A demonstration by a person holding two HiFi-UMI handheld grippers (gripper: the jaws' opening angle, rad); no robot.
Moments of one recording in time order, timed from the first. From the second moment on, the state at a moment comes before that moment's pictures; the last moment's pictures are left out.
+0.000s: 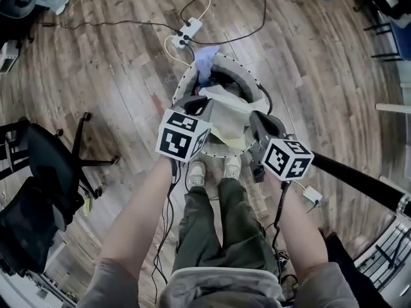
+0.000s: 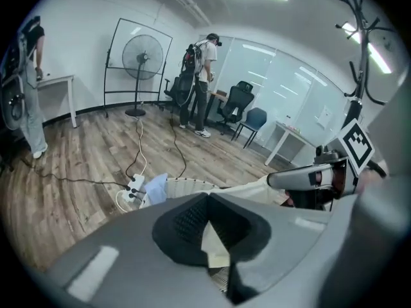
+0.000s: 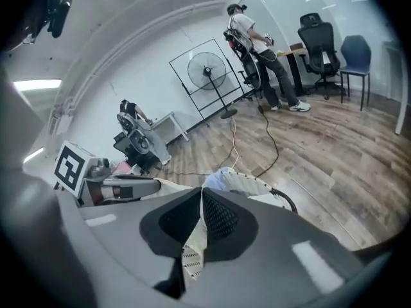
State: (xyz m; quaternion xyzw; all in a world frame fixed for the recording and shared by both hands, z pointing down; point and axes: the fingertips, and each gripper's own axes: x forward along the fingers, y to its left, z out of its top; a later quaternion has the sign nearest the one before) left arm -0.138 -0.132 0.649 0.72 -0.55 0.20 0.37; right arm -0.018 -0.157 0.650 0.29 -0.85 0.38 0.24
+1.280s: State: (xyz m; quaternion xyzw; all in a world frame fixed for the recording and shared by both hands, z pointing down) left arm -0.095 0.021 0.160 0.85 -0.52 0.08 0.10; right arm 0.023 0.005 0.148 0.28 -0.94 0.16 0.07
